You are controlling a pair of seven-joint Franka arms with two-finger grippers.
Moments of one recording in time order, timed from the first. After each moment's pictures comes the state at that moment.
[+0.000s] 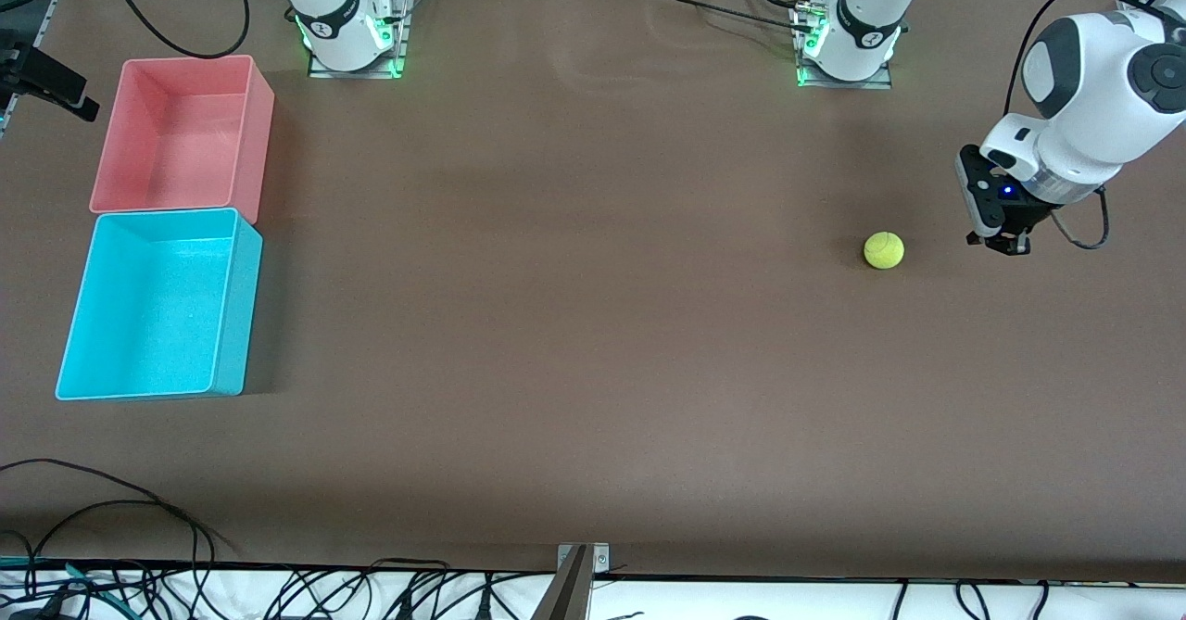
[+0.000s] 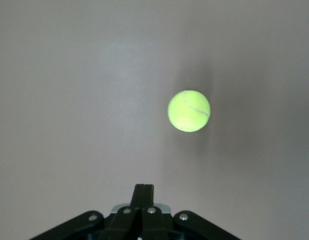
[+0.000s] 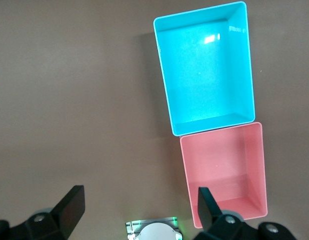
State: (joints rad) left arm 0.15 -0.08 -0.04 -2.34 0.08 2.32 1.56; right arm 0.03 -0.04 -0.09 -1.48 -0.03 1.37 0.07
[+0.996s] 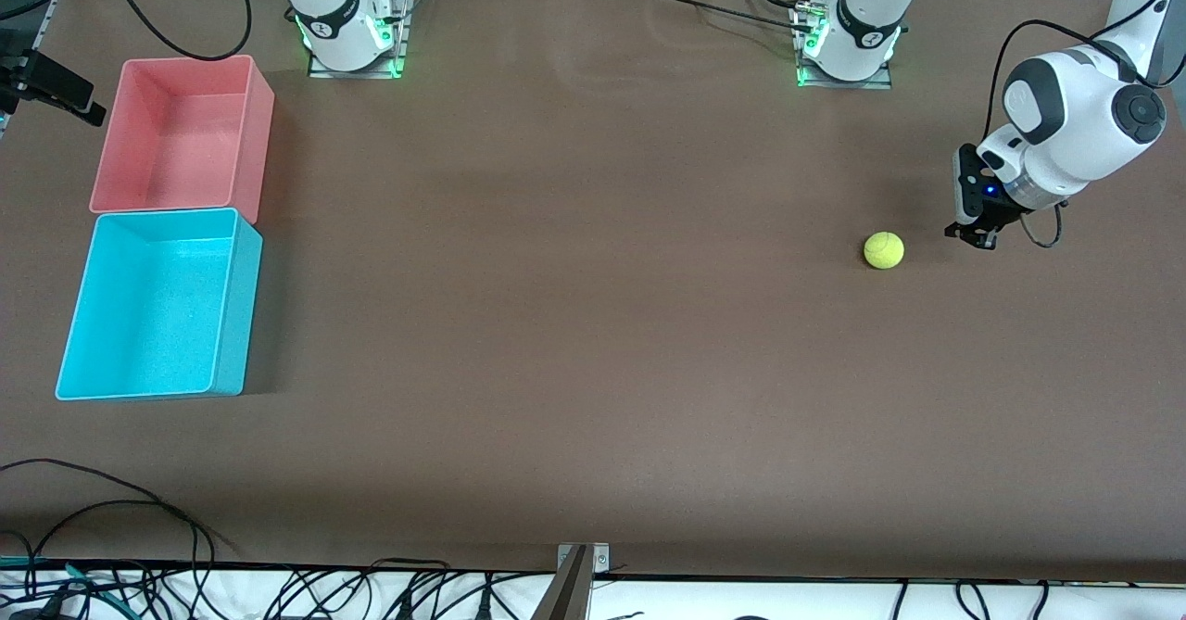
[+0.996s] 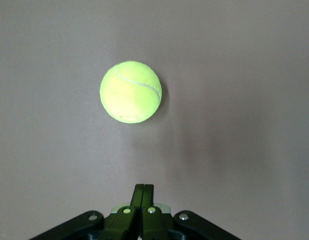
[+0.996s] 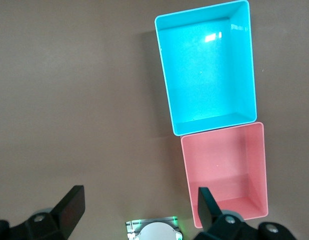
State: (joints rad) left arm 0.29 0.05 -0.04 -2.51 -0.08 2.54 1.97; right arm 0.03 -0.03 -0.08 -1.48 -0.02 1.37 0.07
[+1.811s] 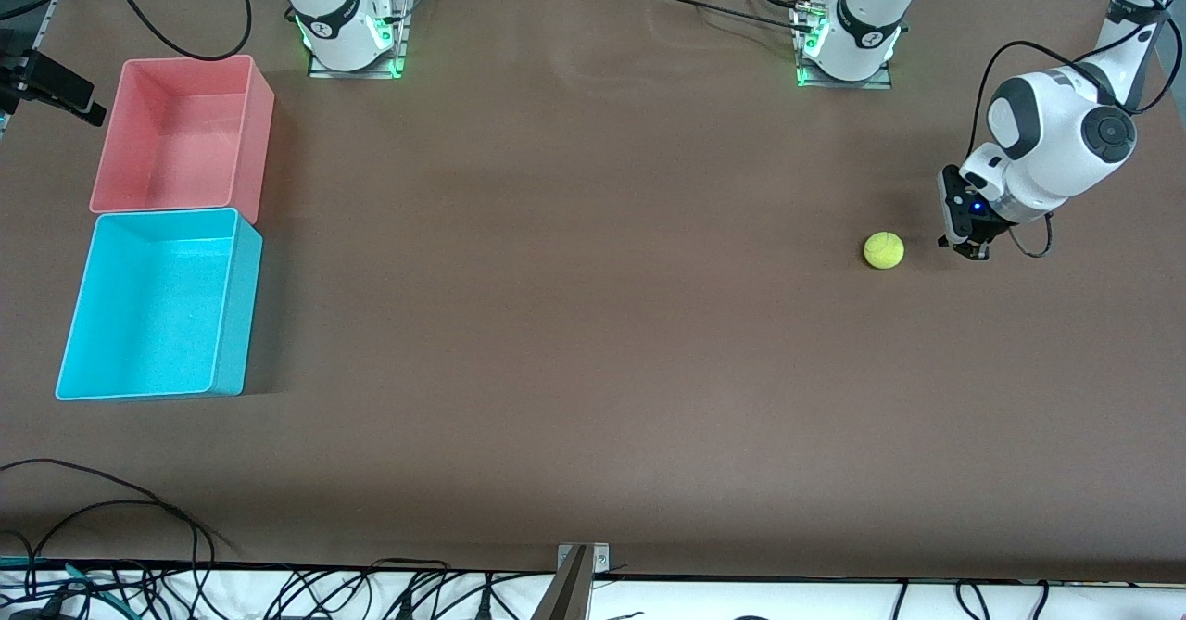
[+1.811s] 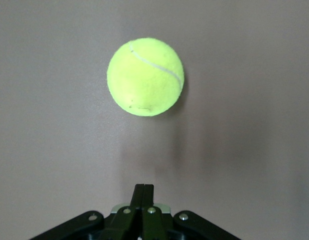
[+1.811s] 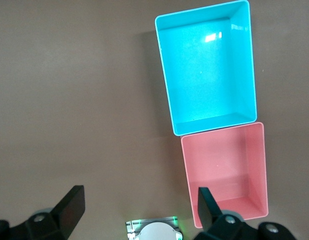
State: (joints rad) left arm 0.29 0.15 -0.05 -2.50 0.00 2.65 1.78; right arm 0.03 -0.03 -0.08 -1.48 -0.02 1.37 0.07
